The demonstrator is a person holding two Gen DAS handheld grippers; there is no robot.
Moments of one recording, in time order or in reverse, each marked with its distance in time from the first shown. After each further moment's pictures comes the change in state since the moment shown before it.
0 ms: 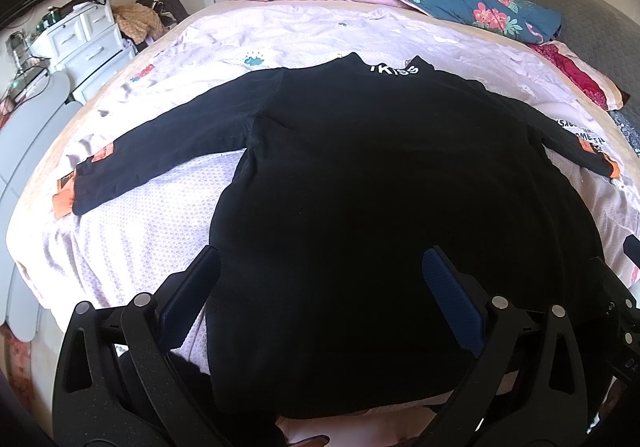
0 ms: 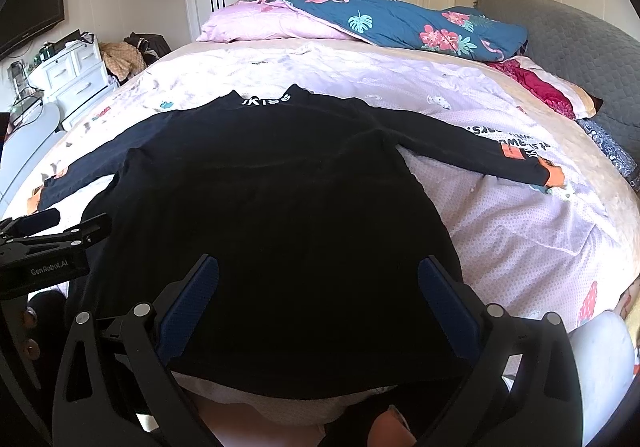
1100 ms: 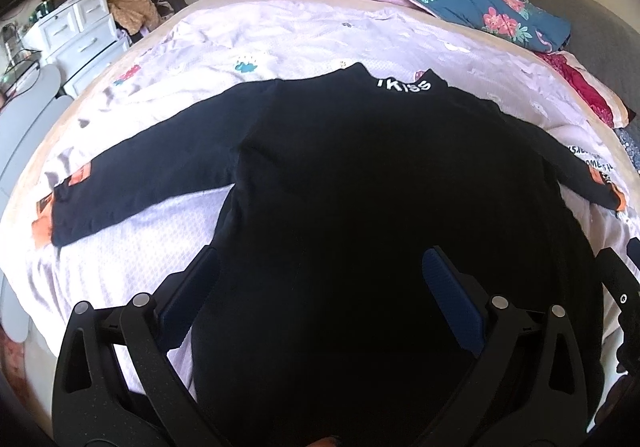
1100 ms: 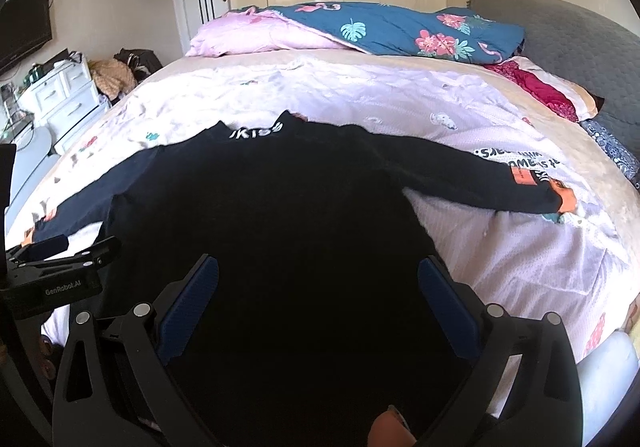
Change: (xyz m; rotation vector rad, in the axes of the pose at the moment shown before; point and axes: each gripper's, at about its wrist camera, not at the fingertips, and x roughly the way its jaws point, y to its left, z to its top) left arm 0.036 0.002 0.051 -0.035 0.029 -0.027; right arm 0.033 -0.005 0.058 0.051 -0.023 -0.003
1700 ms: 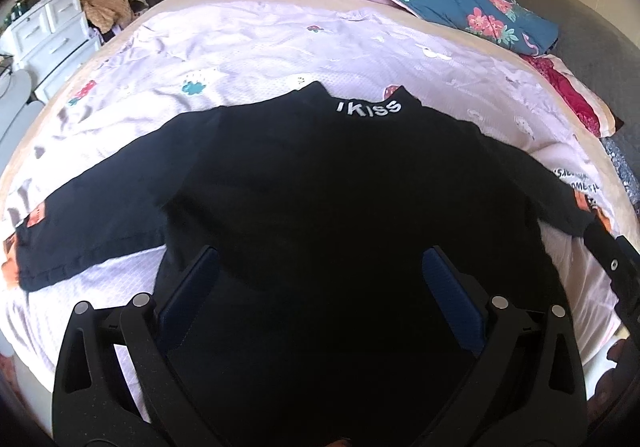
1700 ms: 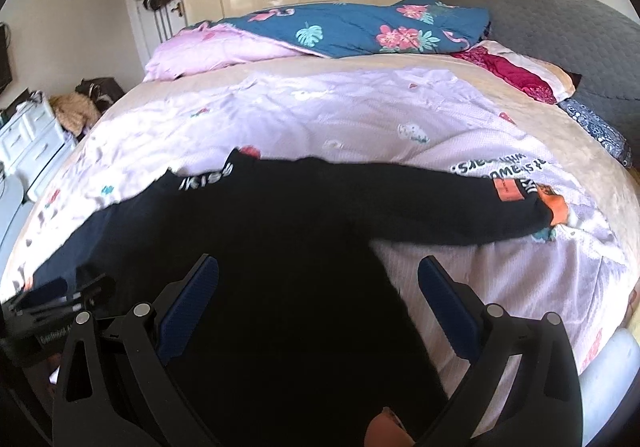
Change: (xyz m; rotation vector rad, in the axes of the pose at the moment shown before) left arm 0.033 -0.033 0.057 0.002 0.032 -0.084; right arm 0.039 -0.036 0.064 0.131 -0.007 -0.086
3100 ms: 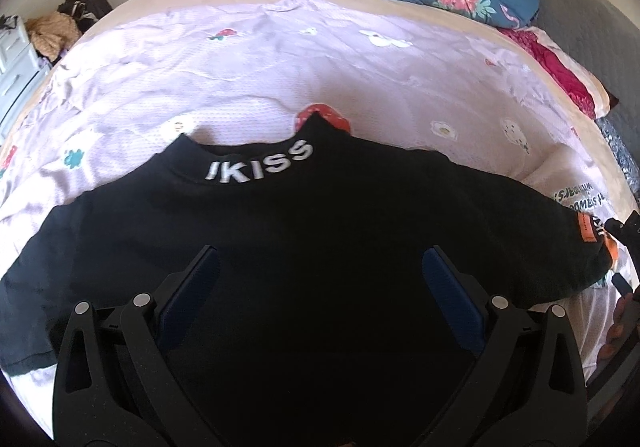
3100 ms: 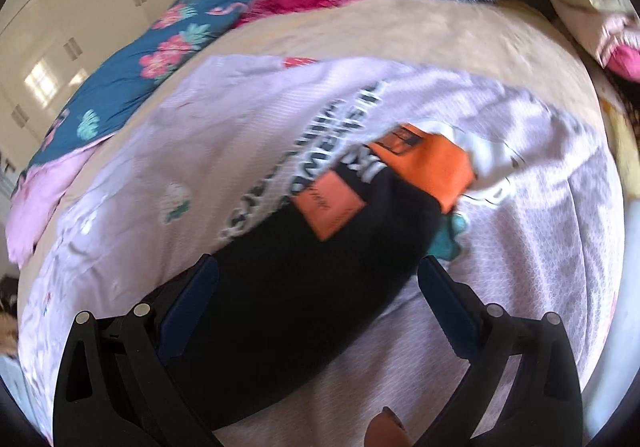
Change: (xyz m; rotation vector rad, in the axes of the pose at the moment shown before) left arm 0.098 -0.104 0.079 0.117 0.066 -0.056; right arm 0.105 -0.237 0.029 0.713 0.043 -0.349
